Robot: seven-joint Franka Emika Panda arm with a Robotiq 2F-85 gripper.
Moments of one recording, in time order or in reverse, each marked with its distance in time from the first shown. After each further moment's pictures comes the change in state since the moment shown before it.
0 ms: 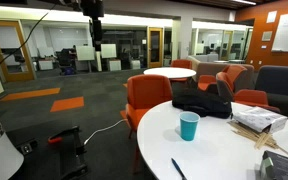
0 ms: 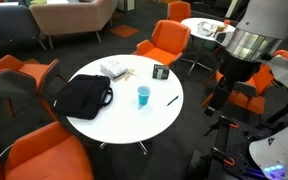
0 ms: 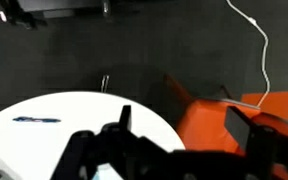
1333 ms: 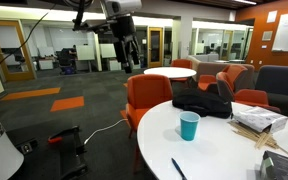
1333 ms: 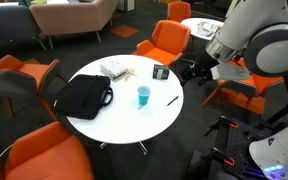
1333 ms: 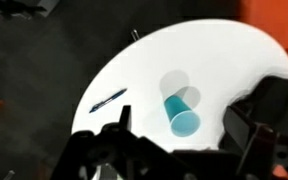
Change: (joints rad) arm -0.337 0.174 0.058 -0.117 -0.116 0.489 0.435
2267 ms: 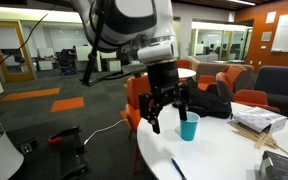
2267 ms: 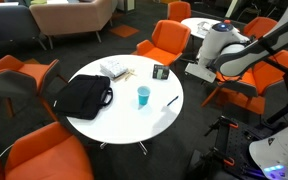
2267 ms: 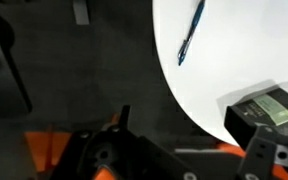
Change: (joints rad) arm -0.229 0.491 -0.206 0.156 -0.644 0.197 0.917
